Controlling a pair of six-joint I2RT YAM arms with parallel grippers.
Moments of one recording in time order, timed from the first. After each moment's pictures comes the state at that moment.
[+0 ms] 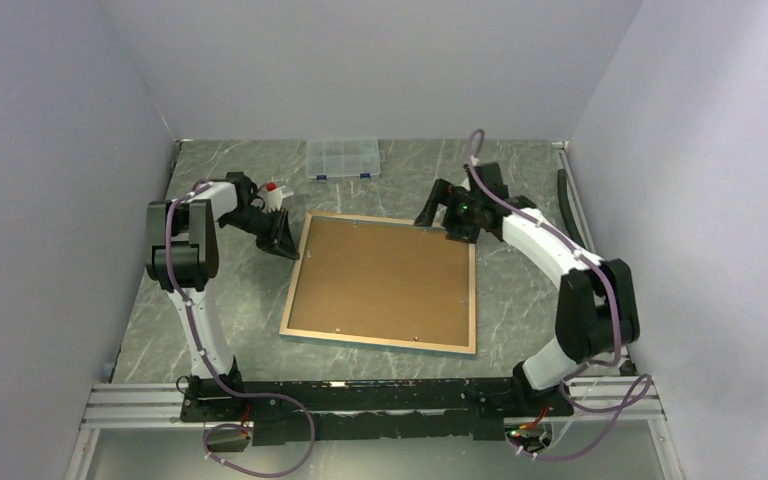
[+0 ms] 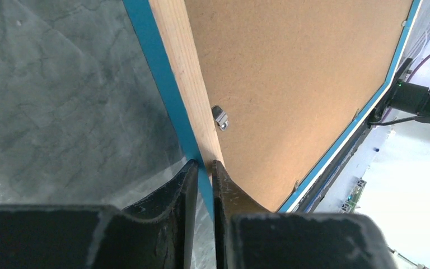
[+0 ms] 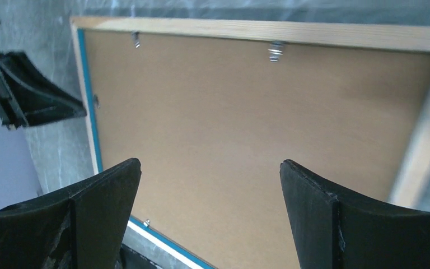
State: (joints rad) left arm 0.04 2.09 1.41 -0.86 0.79 0.29; right arm 0.28 1.53 1.09 -0.40 -0.27 0.62
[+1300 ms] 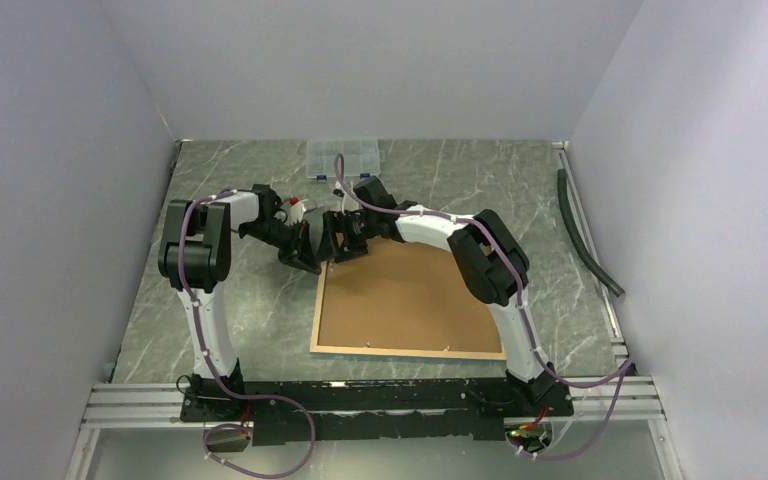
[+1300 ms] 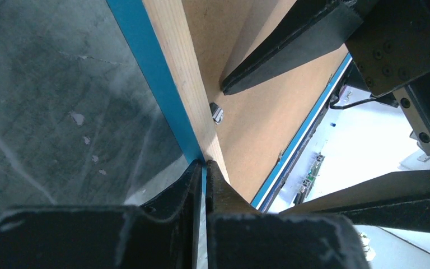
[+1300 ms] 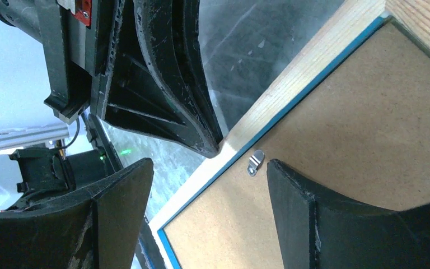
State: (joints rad) left arm -0.09 2.09 1.31 -0.82 0.91 0.19; right arm 0.70 2.20 1.55 -0.13 -0.68 0.54
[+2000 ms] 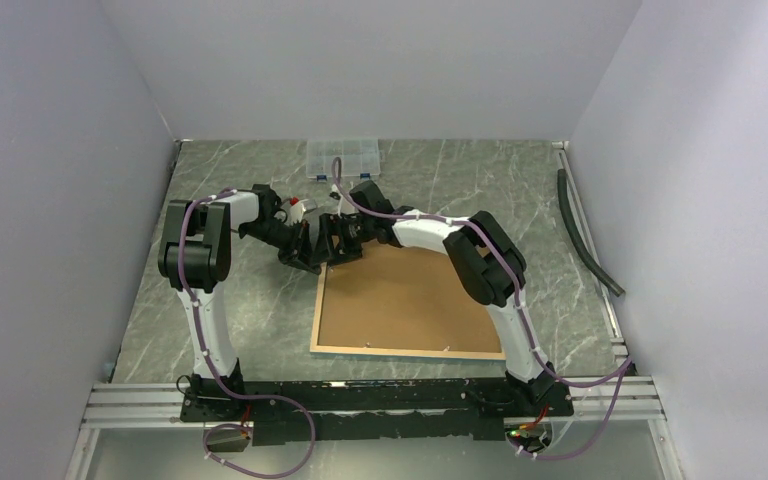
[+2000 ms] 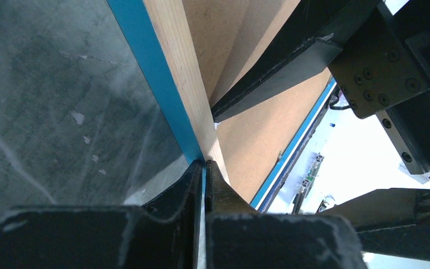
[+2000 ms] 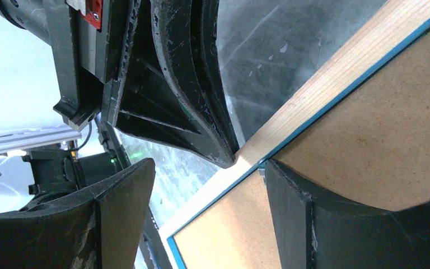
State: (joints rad) left arm -0.09 2.09 1.31 -0.82 0.91 0.19; right arm 0.72 2.22 1.53 -0.05 -0.69 0.60
